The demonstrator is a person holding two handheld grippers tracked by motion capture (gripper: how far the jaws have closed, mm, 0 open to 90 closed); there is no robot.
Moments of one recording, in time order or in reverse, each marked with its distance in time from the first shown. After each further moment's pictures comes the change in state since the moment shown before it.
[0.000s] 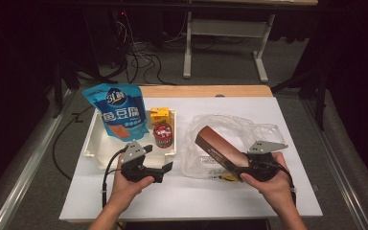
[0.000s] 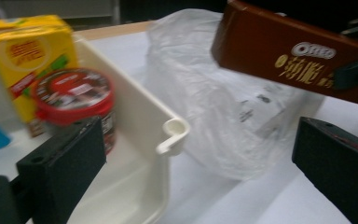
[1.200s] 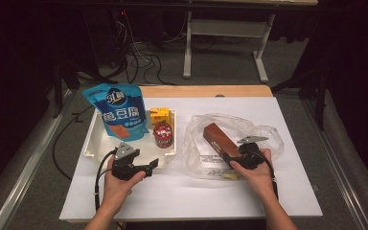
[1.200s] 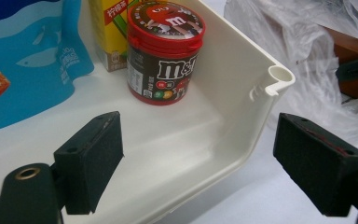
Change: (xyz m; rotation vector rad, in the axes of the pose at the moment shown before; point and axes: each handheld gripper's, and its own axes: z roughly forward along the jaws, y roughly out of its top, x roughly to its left) left arm 0.036 -0.028 -0.007 0.115 0.202 -0.138; right arm -0.050 -0.024 0.080 0.113 -0.177 0.177
